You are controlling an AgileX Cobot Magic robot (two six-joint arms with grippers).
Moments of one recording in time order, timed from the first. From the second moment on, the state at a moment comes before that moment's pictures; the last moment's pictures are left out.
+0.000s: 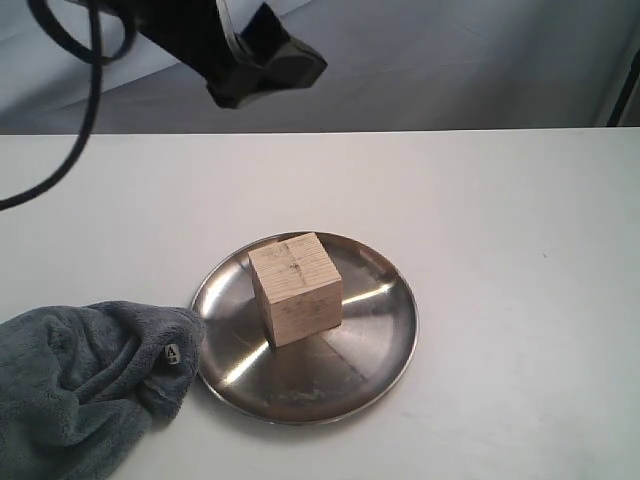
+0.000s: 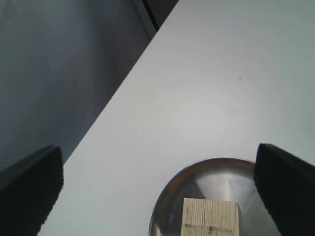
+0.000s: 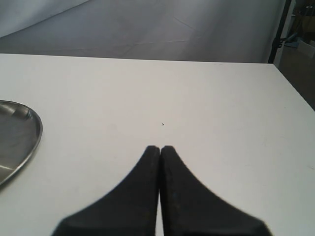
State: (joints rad) left arm -0.59 1.45 -1.42 -0.33 0.68 0.75; right arm 0.00 0.00 0.00 0.04 0.34 -0.07
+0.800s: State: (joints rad) left arm -0.59 1.14 -1.35 -0.34 0.71 0.69; right arm 0.00 0.00 0.00 0.04 0.34 -0.07
